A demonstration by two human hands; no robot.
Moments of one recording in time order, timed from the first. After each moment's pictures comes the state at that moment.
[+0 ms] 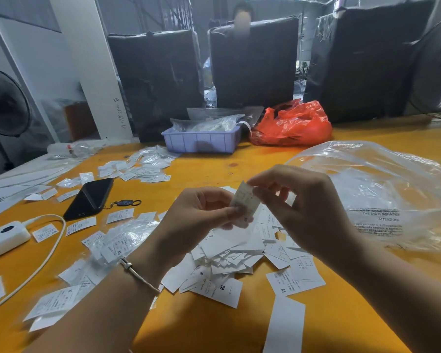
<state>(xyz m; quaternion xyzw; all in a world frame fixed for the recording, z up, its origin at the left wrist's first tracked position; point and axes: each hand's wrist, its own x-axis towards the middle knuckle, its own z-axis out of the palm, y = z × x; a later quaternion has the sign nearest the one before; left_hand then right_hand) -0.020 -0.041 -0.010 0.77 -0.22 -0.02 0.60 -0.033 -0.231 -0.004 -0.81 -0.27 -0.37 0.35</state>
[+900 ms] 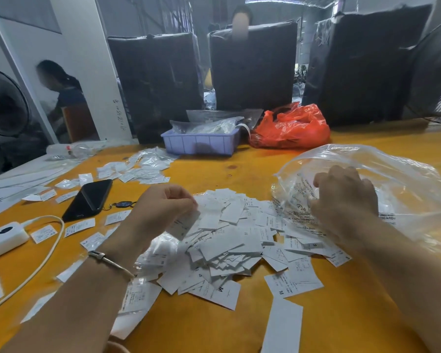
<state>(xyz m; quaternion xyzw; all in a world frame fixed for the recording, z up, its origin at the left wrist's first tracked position) 0.001 -0.002 -0.001 0.86 -0.01 0.05 0.50 0.012 -0.287 -0.020 -0.97 0.09 -0.22 0.02</state>
